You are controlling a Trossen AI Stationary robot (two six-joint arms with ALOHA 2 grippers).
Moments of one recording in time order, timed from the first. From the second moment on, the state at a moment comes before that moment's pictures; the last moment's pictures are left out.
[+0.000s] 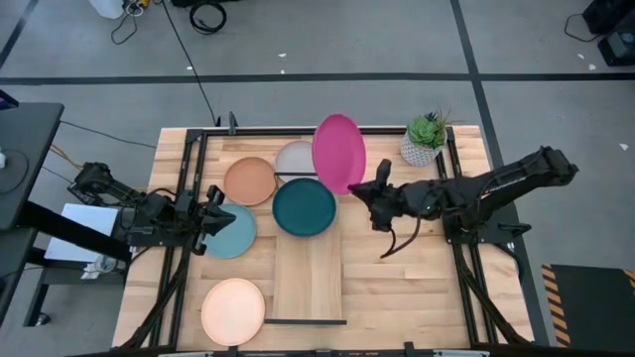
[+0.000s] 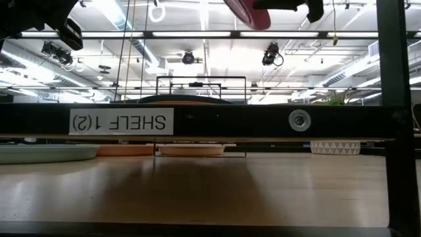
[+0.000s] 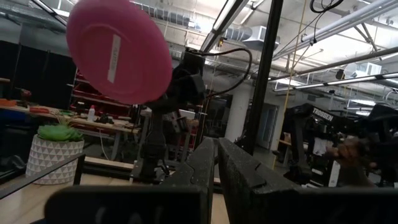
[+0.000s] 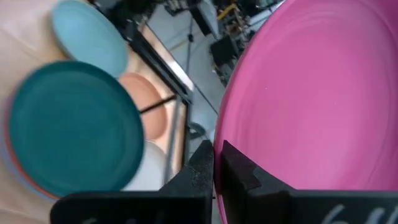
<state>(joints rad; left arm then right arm) -0.46 0.24 0.01 0.65 -0.39 -0.09 0.25 1.15 0.88 0.01 0.62 -0.89</state>
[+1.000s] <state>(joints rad) -0.46 0.24 0.01 0.65 -0.39 -0.09 0.18 1.70 1.13 -0.31 0.20 -0.67</state>
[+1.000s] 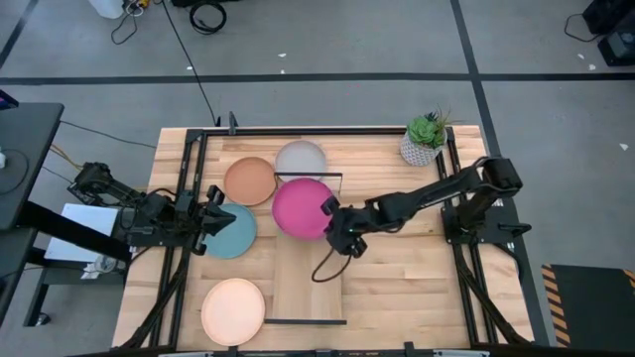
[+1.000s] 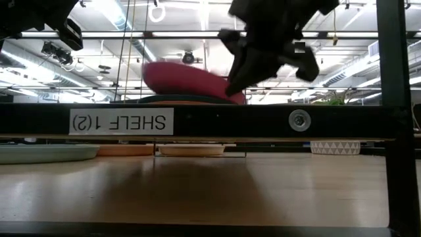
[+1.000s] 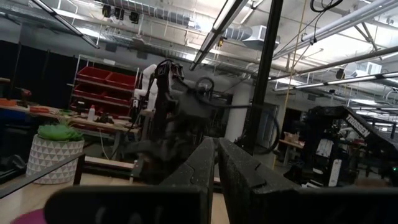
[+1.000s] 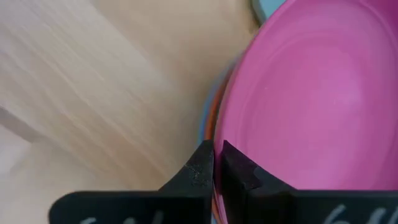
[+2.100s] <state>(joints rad) -0.46 0.24 0.01 0.65 -0.39 -0.09 0.11 1.51 1.13 -0.31 0.21 -0.19</state>
